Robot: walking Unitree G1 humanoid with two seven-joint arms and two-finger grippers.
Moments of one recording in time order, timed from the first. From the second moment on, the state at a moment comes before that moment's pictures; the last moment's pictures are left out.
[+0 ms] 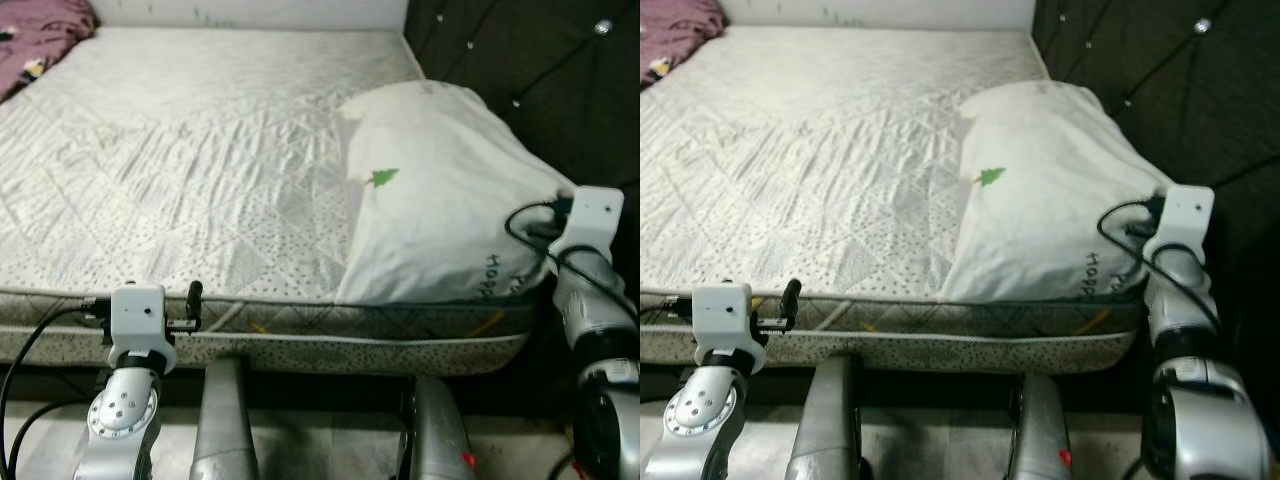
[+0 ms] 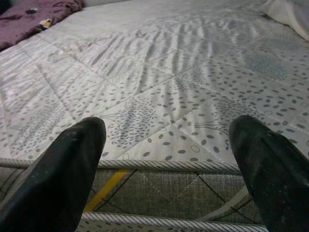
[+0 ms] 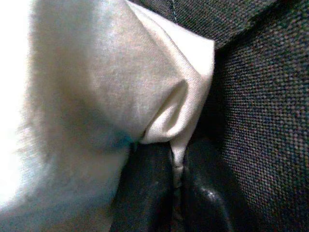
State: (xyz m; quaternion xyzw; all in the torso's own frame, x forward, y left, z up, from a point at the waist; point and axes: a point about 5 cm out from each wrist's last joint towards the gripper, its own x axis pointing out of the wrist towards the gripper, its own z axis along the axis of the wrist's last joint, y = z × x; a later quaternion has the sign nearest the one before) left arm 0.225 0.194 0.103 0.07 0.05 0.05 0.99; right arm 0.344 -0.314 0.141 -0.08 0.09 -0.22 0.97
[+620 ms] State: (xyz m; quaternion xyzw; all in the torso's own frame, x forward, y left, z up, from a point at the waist) left arm 0.234 0.173 0.110 0.05 0.03 -0.02 1.00; right arm 0.323 -0.255 0.108 -0.04 0.05 -0.16 0.99
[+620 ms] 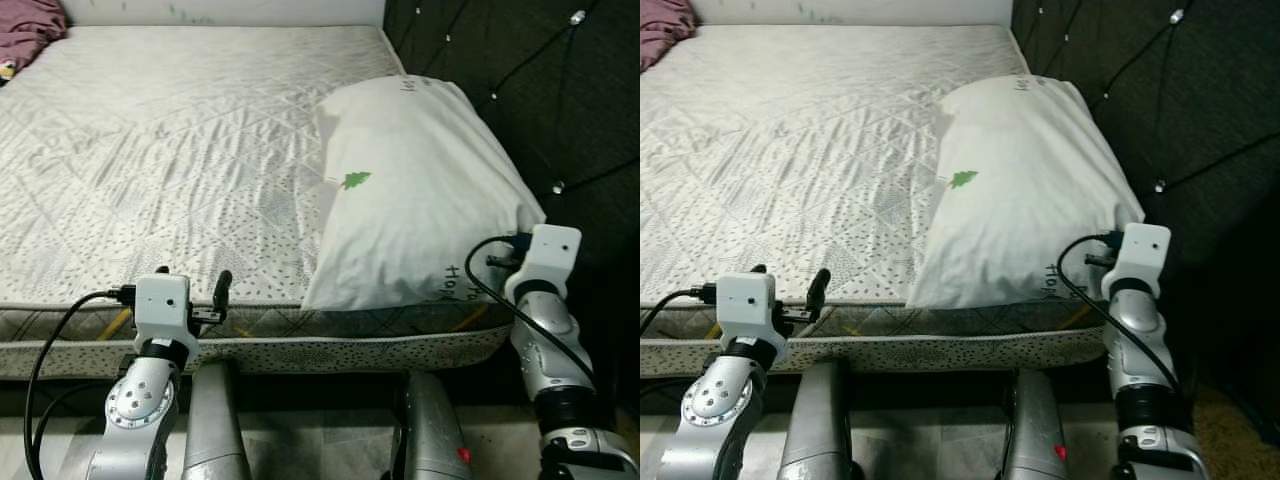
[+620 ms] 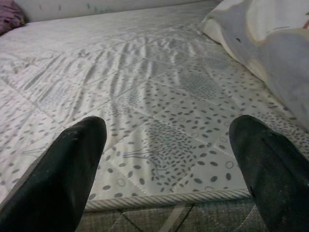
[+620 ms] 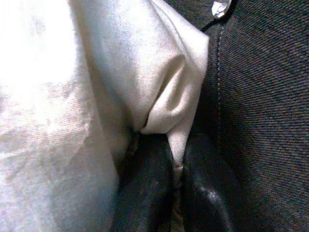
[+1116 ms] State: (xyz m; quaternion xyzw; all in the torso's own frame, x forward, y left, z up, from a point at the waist) left arm 0.233 0.176 0.111 0.06 0.01 0.02 1.00; right arm 0.324 -0.226 0.118 -0.04 0.00 -0.13 0.99
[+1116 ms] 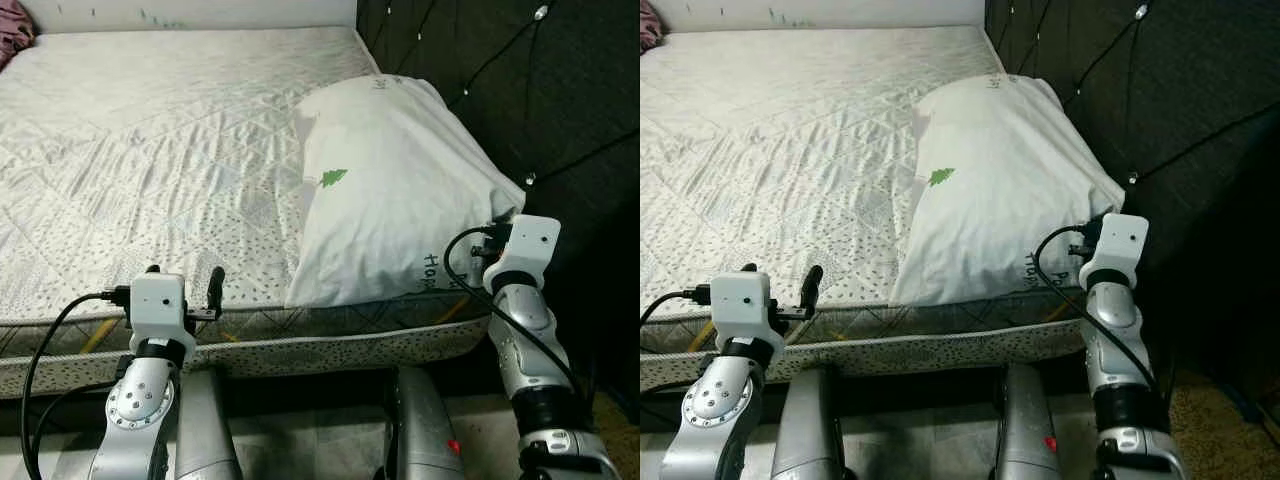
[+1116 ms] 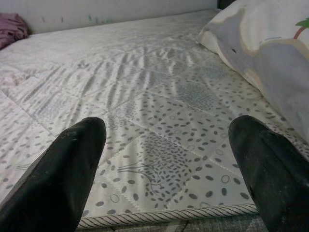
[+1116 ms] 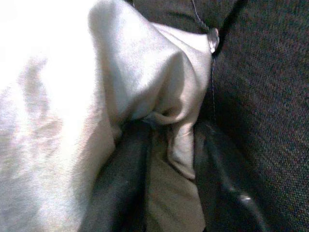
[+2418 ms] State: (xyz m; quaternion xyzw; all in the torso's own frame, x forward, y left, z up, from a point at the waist) left arm 0.230 0.175 0.105 0.05 0.02 0.02 1.00; right arm 0.300 -0.144 0.134 -0.01 -0.04 0.06 1.00
